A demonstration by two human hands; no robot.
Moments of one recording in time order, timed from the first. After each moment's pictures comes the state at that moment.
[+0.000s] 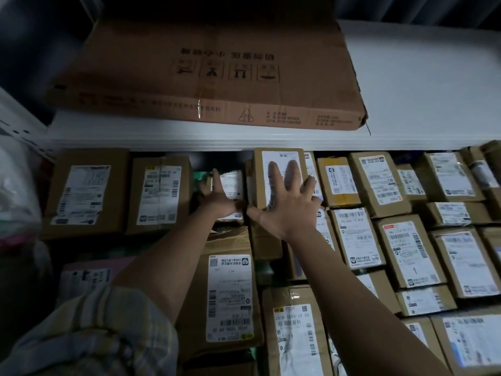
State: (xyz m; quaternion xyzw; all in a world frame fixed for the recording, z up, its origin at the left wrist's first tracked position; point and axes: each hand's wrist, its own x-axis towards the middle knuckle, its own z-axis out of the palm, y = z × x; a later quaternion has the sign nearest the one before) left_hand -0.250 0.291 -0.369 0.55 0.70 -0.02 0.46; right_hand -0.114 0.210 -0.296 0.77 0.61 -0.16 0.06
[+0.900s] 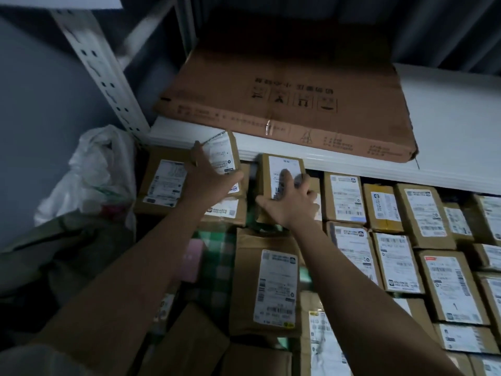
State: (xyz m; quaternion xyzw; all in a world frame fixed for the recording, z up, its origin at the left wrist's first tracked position) left_hand -0.375 0.261 -0.253 0.49 0.75 0.26 0.36; right_hand -0.201 0.236 -0.274 0.77 0.59 -0.25 -0.05
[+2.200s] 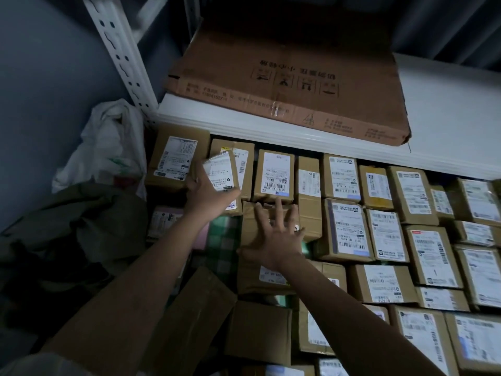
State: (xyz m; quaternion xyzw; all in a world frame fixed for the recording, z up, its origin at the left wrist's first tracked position) left_hand -0.399 0.184 -0.279 0.48 0.75 0.22 0.41; right_hand -0.229 0.120 -0.308 0.65 0.71 -0.22 0.18
